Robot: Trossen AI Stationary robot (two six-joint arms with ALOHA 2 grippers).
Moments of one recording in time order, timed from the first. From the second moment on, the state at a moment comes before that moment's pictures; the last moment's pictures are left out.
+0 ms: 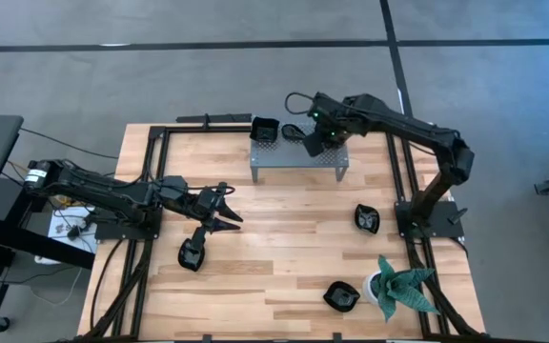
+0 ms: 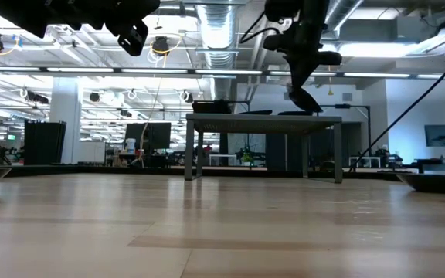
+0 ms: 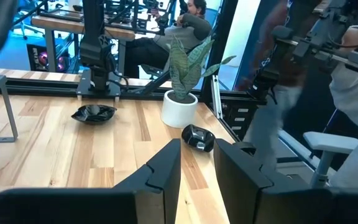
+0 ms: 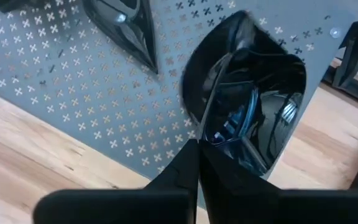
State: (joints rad) left arm -0.13 0.99 0.46 0.43 0.21 -0.11; right arm -0.46 1.64 1.65 -1.24 0.21 0.57
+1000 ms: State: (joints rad) left arm -0.13 0.99 0.46 0.43 0.21 -0.11; right arm -0.44 1.66 1.61 -1.32 0.29 0.53
